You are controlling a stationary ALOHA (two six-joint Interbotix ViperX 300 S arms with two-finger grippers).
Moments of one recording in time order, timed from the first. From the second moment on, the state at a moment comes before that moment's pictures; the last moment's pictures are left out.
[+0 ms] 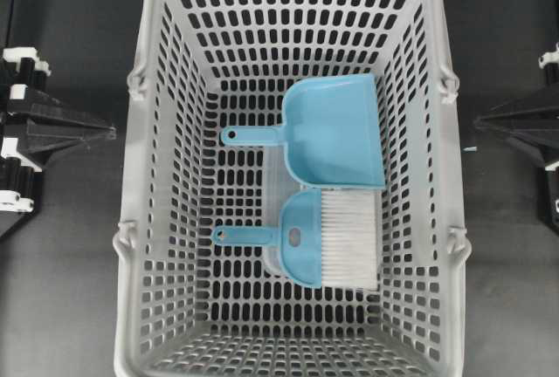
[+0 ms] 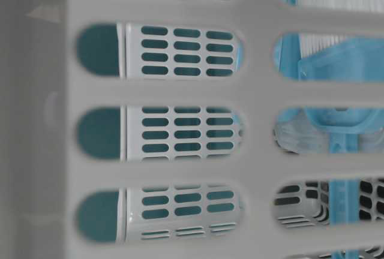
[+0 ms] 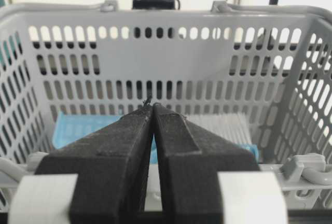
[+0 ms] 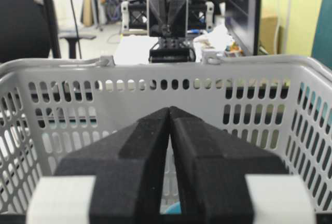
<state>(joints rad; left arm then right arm) 0.00 -0.96 1.17 0.00 -0.29 0.00 0.00 -0.97 1.18 0.00 -0.29 0.00</state>
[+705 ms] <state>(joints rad) -0.09 -0.56 0.56 0.04 0.48 -0.01 0.00 -0.96 1.09 0.01 0.02 0.00</state>
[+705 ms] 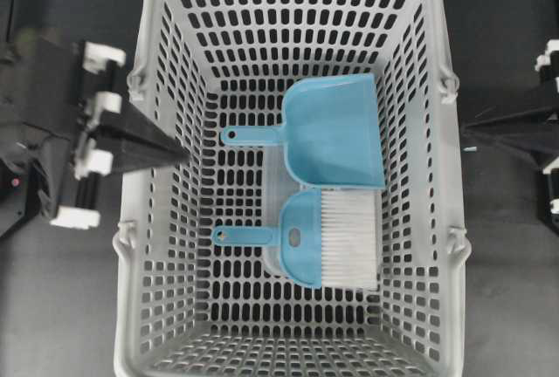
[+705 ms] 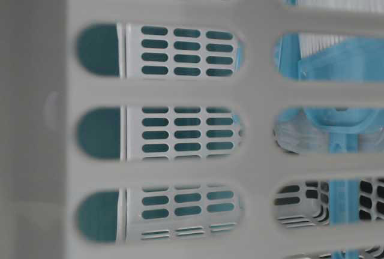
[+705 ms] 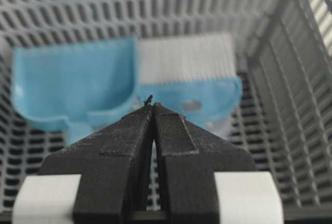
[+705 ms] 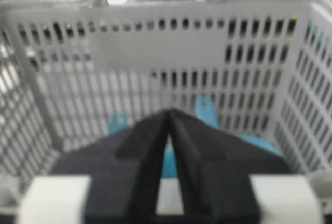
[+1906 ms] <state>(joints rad) -0.15 0.10 0.21 0.04 0.93 -0.16 -0.04 -0.96 1.08 0.01 0.05 0.00</state>
